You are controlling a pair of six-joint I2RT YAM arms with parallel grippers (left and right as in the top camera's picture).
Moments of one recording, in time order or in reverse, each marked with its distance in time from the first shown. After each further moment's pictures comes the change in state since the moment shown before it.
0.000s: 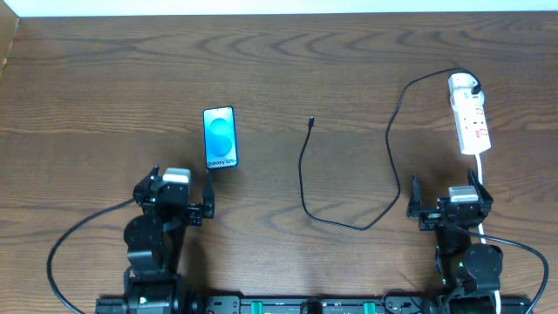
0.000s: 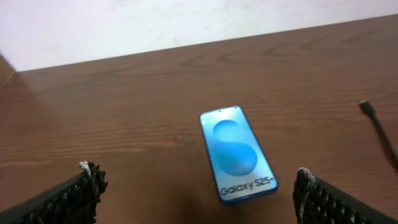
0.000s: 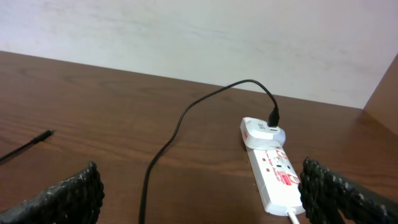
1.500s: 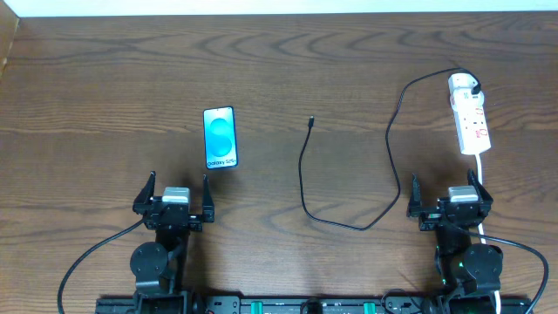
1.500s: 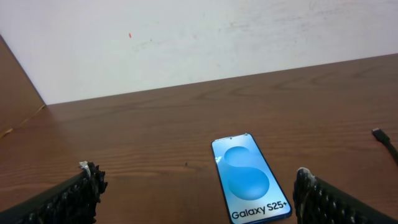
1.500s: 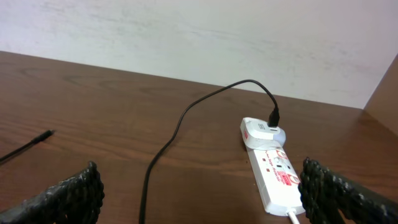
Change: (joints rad) left arm 0.000 -0.353 -0.196 0.046 -0.028 0.000; right arm 0.000 0.000 0.000 0.000 0.000 0.000
